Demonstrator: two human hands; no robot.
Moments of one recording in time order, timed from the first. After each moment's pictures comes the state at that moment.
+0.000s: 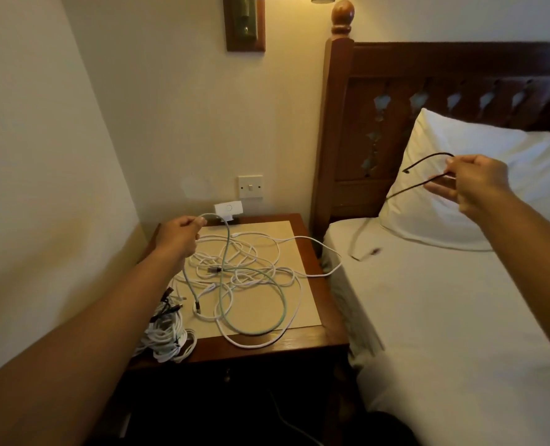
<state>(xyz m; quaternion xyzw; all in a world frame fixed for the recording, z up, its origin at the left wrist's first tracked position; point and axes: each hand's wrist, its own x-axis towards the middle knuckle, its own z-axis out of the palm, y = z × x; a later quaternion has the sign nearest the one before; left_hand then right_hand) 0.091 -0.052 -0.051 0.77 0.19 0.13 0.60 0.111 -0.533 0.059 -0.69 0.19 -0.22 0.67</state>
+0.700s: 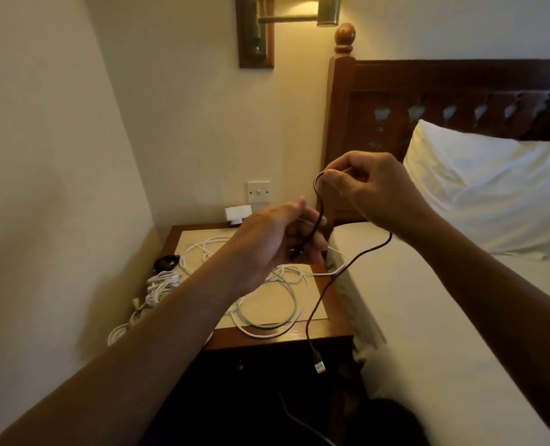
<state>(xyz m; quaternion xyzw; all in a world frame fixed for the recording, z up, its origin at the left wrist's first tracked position) -0.080 -0.178 0.068 0.68 -0.12 -0.12 0.71 -0.014 -0.372 0.092 -0.86 -0.24 -0.23 0.40</state>
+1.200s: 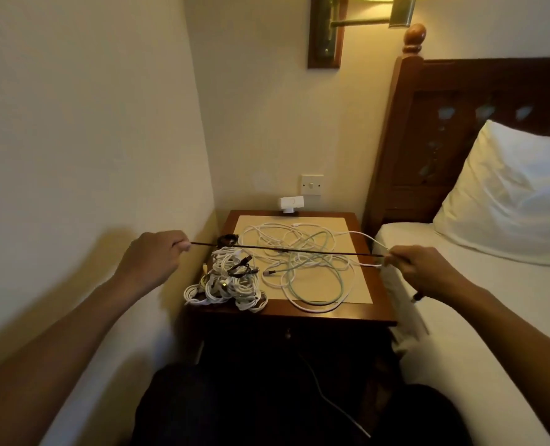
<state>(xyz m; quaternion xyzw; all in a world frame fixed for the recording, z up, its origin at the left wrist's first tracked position) -0.148 0.073 -0.004 0.97 0.11 0.18 0.13 -0.026 -0.395 -0.034 -0.95 -0.19 -0.01 0.26</state>
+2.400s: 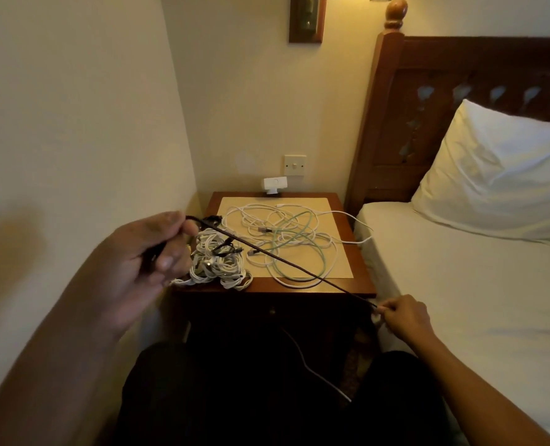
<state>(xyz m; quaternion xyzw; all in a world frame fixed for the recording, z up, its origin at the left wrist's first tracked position) -0.253 -0.029 0.052 0.60 -0.01 0.10 0.79 -0.081 -0.417 -0.177 -0.96 0.09 0.02 0.28</state>
